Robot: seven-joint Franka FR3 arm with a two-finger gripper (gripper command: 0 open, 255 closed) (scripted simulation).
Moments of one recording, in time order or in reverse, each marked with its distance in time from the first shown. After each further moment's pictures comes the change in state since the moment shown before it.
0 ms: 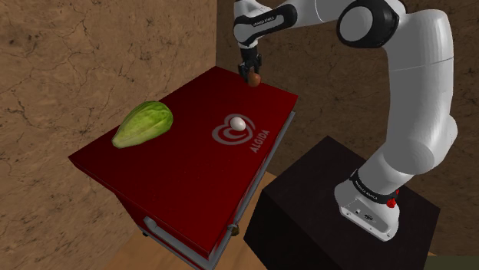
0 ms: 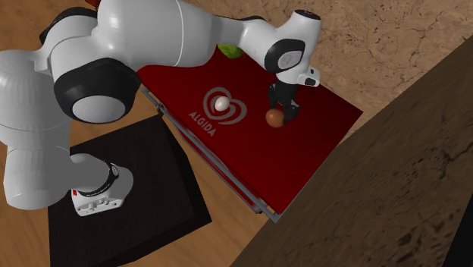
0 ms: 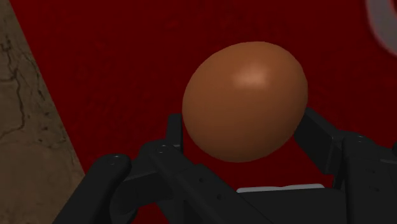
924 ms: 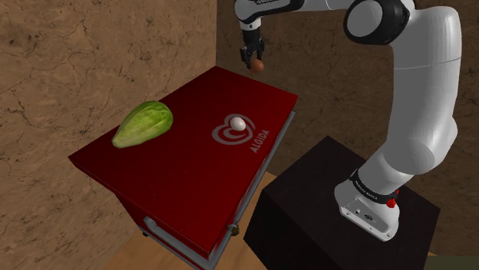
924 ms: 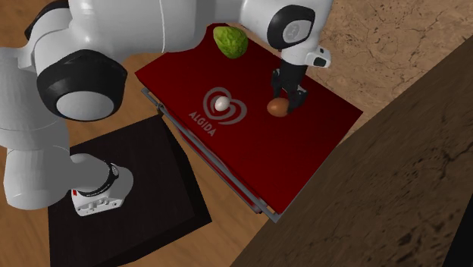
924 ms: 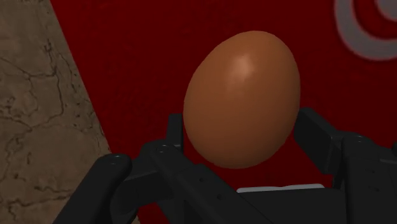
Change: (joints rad) arm 0.004 -0.055 0.003 0.101 0.010 -0.153 -0.032
